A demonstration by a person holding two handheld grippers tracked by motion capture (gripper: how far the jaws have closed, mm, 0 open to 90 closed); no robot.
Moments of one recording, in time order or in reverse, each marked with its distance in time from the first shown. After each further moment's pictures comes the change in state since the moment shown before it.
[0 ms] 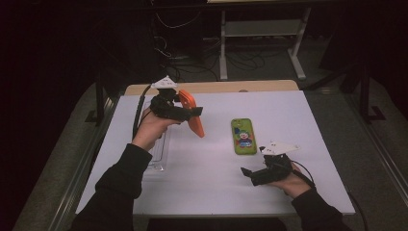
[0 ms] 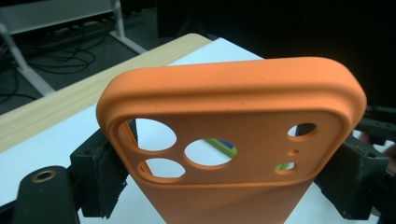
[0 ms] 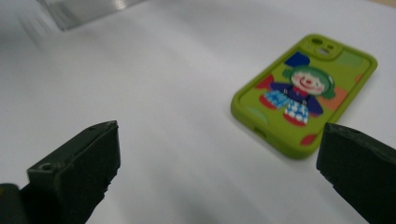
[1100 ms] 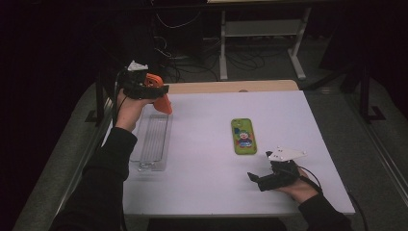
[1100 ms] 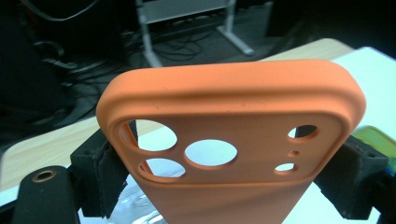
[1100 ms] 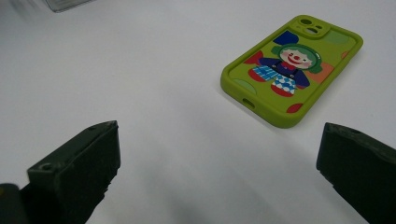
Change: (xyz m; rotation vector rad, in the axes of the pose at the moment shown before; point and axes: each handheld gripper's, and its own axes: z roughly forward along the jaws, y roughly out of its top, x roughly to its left) left arm 0.092 0.003 -0.024 0.029 0.439 -0.092; right arm -0.005 -0.019 -0.011 0.010 -0.020 -0.005
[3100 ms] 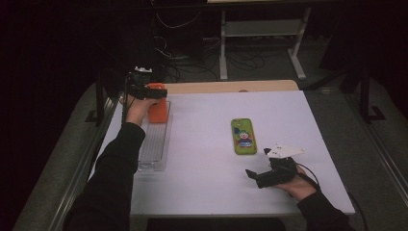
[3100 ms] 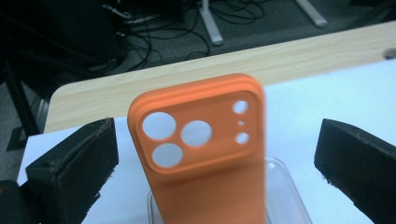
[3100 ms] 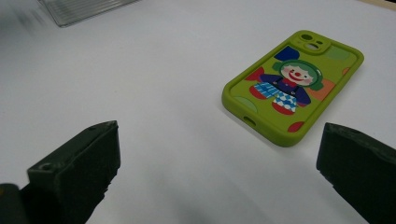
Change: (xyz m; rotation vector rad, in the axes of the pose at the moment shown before) left arm 0.018 -0.017 0.046 0.156 0.173 -0.070; right arm -0.001 0.008 0.003 -0.024 0.015 0.002
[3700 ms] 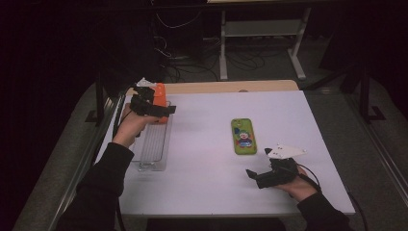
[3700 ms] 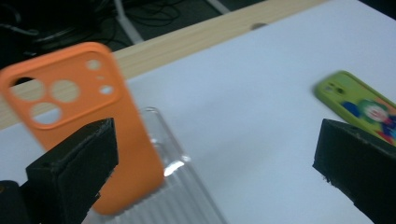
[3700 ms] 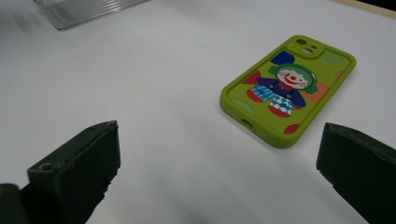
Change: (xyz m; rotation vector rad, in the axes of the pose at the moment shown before) left arm -0.039 -0.033 -0.055 -0.043 -0.314 0.140; right arm 0.002 0.001 -0.004 -0.010 -0.018 -0.001
